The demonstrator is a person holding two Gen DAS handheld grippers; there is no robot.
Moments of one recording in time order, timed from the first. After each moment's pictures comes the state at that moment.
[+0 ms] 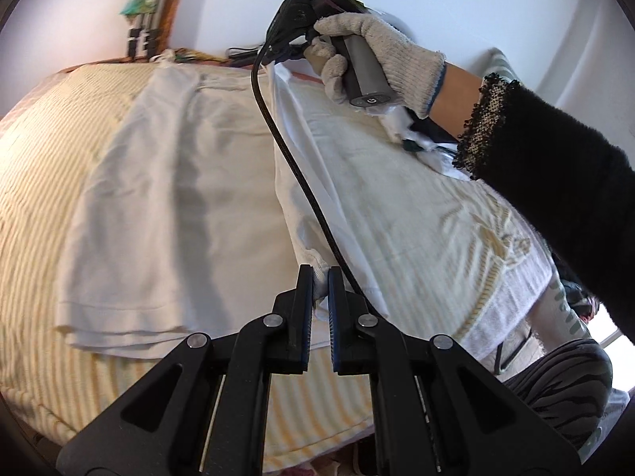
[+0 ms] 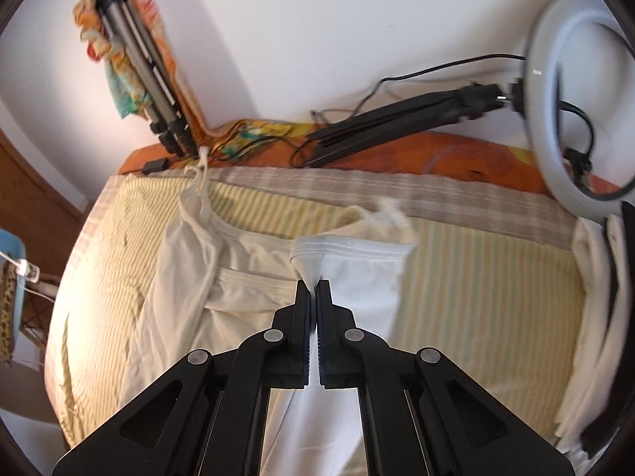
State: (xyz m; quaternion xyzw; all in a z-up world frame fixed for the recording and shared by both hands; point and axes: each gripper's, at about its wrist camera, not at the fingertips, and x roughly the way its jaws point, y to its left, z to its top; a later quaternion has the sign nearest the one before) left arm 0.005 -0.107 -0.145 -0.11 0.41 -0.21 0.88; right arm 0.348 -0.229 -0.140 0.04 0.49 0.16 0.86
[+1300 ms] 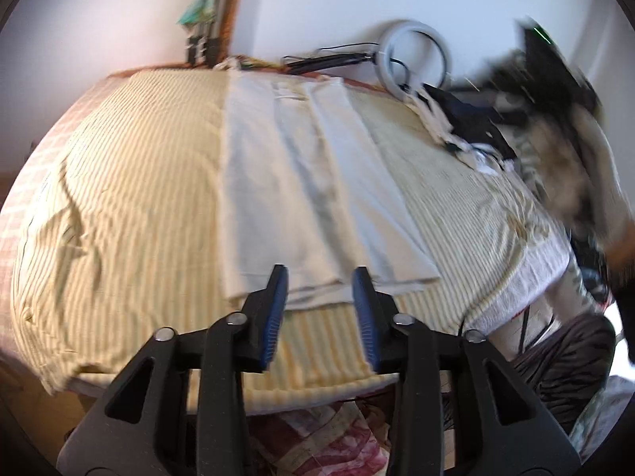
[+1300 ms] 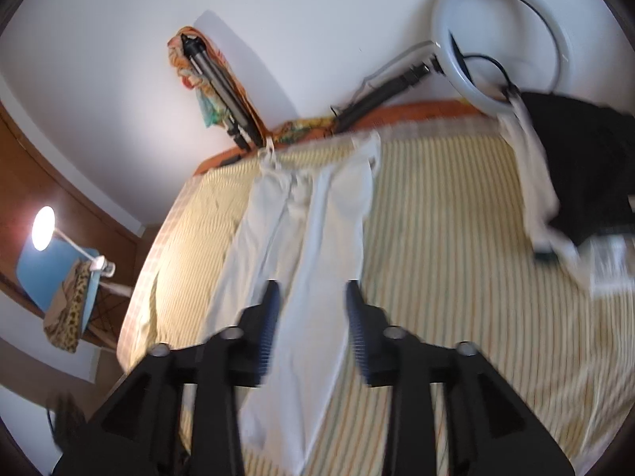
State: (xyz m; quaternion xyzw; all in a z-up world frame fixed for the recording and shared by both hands) left arm -0.019 -0.006 -0.113 -0.09 0.43 -0.17 0.88; right arm 0.140 -0.310 -0.086 0.15 0.45 0.21 0.85
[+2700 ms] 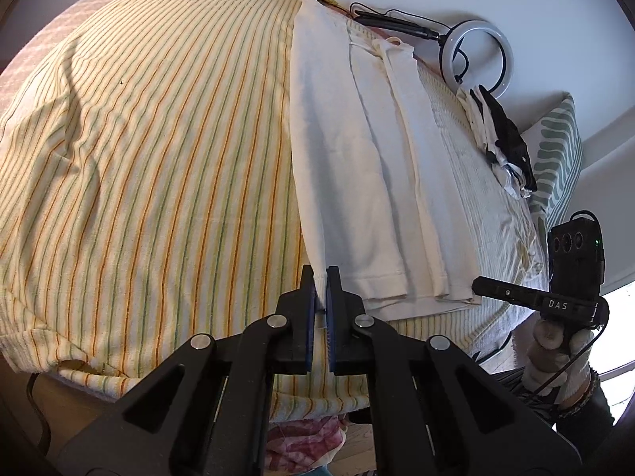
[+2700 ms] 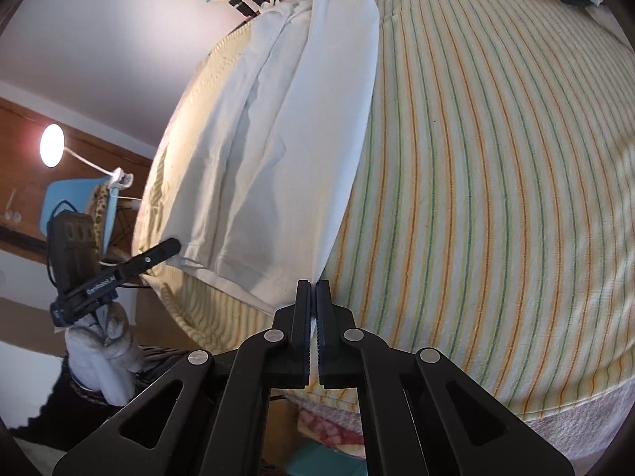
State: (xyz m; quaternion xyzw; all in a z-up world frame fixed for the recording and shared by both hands) left arm 0.020 0.044 -0.166 -0.21 0.53 -0.15 0.81; right arm 0.053 -0.287 -0.208 0.19 0.58 0.28 0.74
